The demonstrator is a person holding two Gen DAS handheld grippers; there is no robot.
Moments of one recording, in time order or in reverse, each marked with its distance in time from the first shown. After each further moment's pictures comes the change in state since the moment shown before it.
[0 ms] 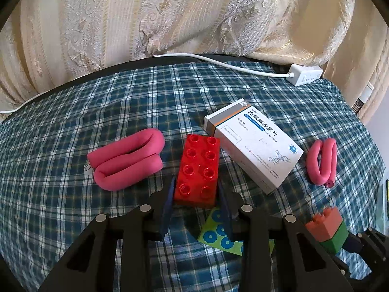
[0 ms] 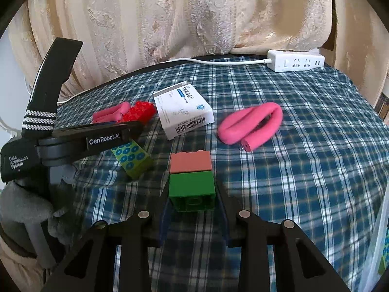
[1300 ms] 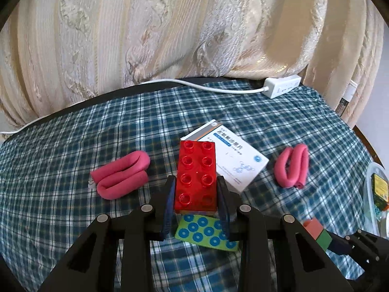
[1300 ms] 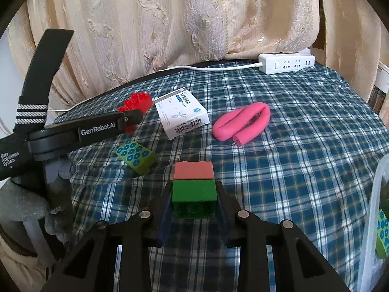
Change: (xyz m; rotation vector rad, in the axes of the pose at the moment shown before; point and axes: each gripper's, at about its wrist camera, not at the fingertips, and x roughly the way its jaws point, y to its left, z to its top) left arm -0.044 -0.025 0.003 0.080 -0.103 -0.034; right arm -0.025 -0.006 -0.011 0.038 -0.041 0.007
